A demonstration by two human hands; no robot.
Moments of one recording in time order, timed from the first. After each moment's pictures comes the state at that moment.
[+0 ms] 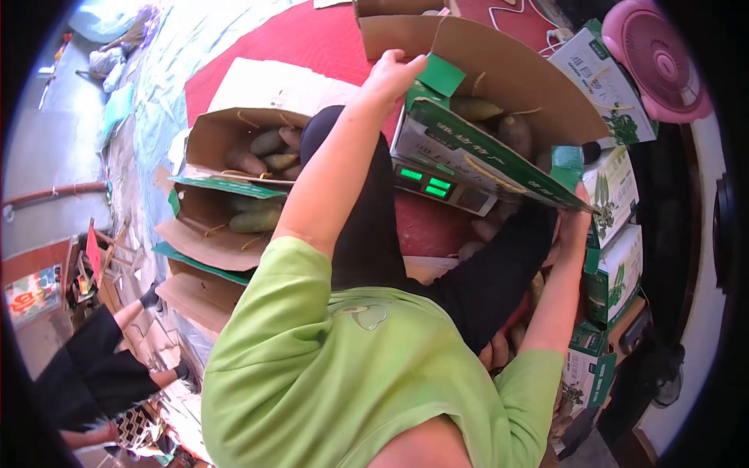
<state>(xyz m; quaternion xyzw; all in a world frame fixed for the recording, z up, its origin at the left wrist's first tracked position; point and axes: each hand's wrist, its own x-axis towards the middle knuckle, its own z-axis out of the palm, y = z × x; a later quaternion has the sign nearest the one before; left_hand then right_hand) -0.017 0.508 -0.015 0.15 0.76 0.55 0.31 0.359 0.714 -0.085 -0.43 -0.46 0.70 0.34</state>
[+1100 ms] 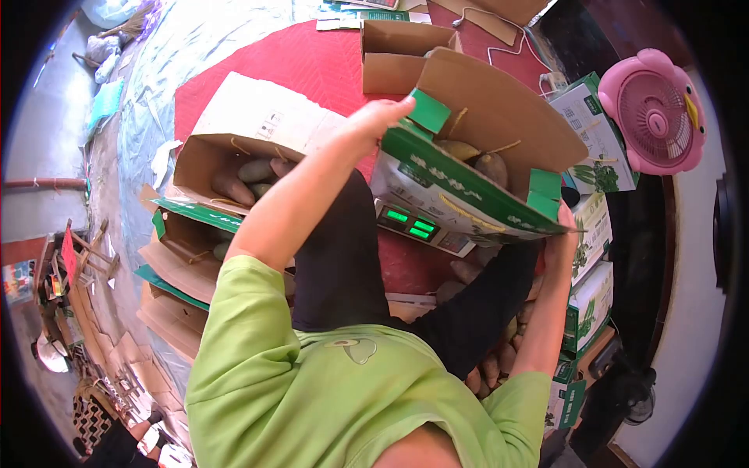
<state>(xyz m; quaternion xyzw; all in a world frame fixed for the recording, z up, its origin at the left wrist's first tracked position) -0.075 0.495 -0.045 0.11 0.64 0.57 0.50 0.287 0.727 -0.047 -0.38 -0.57 0.67 0.30</state>
